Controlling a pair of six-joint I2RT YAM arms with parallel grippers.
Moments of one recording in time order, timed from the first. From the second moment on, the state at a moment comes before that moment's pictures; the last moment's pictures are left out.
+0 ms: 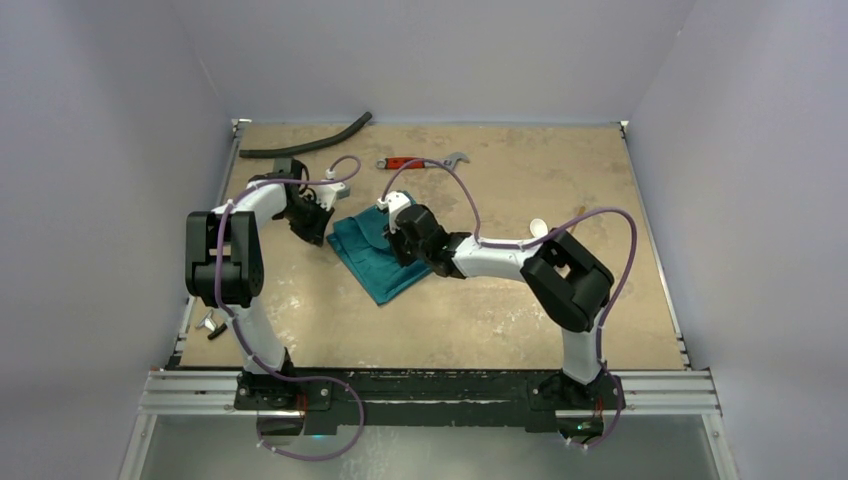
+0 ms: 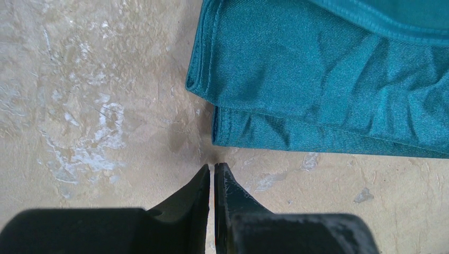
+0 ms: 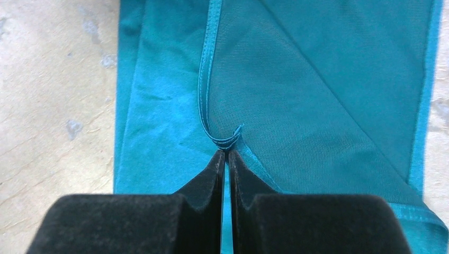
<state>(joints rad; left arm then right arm) 0.01 1.87 1.24 -0.70 0.34 0.66 0.88 1.92 1.18 0.11 0.04 0.20</state>
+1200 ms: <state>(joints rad) 0.04 1.87 1.37 -0.75 0.34 0.66 1.03 1.86 1.09 0.08 -0.02 0.23</state>
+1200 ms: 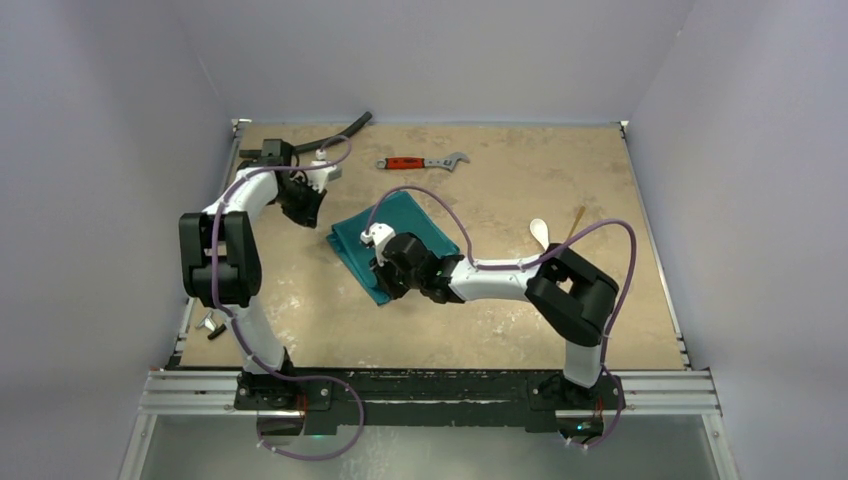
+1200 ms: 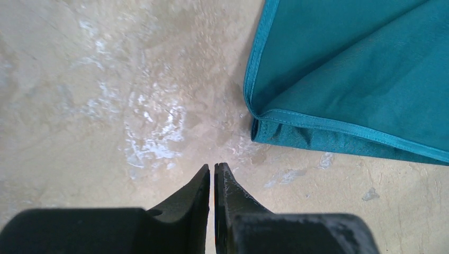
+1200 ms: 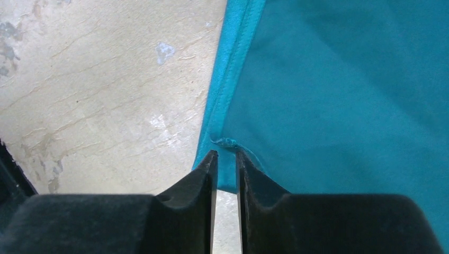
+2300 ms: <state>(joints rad) -0.05 1.96 1.45 -0.74 0.44 0.56 0.62 1.72 0.92 0.16 -0.31 0.53</state>
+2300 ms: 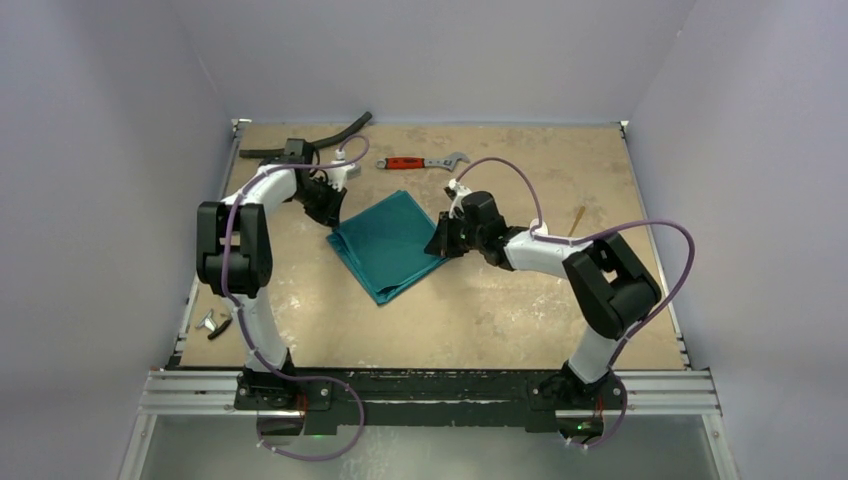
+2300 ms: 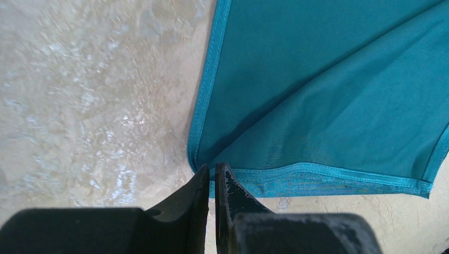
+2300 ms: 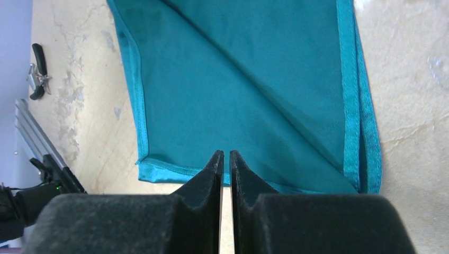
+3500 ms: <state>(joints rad) -0.08 1.92 1.29 -0.62 0.31 0.62 0.45 1.81 0.85 0.29 -0.63 0.63</state>
